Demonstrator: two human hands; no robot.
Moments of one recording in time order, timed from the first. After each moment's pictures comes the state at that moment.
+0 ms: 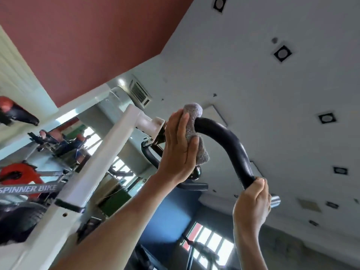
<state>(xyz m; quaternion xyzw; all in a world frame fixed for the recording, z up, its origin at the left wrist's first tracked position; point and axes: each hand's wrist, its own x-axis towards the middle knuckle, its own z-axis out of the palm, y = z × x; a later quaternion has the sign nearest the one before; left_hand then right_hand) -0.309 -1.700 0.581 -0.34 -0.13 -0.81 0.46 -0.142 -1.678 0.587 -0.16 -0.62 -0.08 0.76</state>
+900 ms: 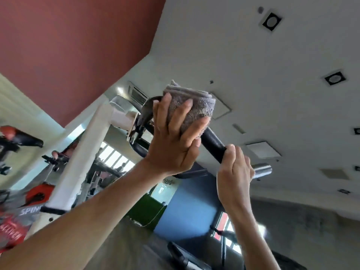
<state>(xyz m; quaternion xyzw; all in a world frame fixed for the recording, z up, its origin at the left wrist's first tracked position) -0.273 -1.706 0.598 -0.26 -0.17 -0.56 0.77 -0.118 -1.672 0.598 -0.09 -0.75 -0.10 0.65</state>
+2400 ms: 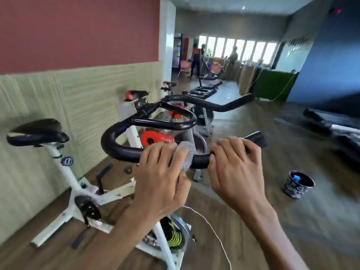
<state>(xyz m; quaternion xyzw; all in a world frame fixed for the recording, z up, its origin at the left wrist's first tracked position) -0.102 -1.767 0.633 -0.39 -0.81 -0.23 0.37 -0.028 -1.608 0.659 -0.05 -0.85 -0.21 0.47</state>
